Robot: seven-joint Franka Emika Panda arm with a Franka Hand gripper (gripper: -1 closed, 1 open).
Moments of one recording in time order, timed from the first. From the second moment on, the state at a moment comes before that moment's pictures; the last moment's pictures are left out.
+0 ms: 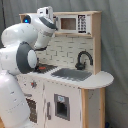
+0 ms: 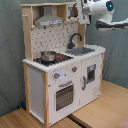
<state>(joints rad) -0.31 -0.30 0.58 -1.84 -0.91 2.92 0.14</state>
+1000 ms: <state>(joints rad) -0.33 -0.54 0.58 -2.00 -0.91 2.83 0.27</state>
